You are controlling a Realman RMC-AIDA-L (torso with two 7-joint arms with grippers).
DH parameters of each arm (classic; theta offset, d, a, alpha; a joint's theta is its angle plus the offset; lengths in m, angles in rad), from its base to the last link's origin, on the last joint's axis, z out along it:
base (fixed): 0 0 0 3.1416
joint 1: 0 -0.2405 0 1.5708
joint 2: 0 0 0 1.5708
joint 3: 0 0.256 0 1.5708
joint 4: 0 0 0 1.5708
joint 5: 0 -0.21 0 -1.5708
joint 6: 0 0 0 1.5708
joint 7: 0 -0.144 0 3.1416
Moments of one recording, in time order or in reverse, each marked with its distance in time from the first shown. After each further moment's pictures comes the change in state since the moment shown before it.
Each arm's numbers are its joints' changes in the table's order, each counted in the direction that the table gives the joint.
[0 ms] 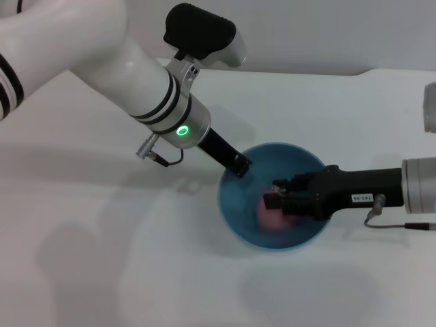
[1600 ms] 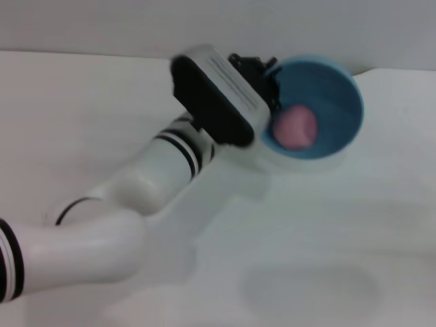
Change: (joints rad) left arm -0.257 -0.015 0.809 0.028 0.357 1.590 -0.504; right arm 0.399 0.001 0.770 -0.133 -0.288 0.179 0.214
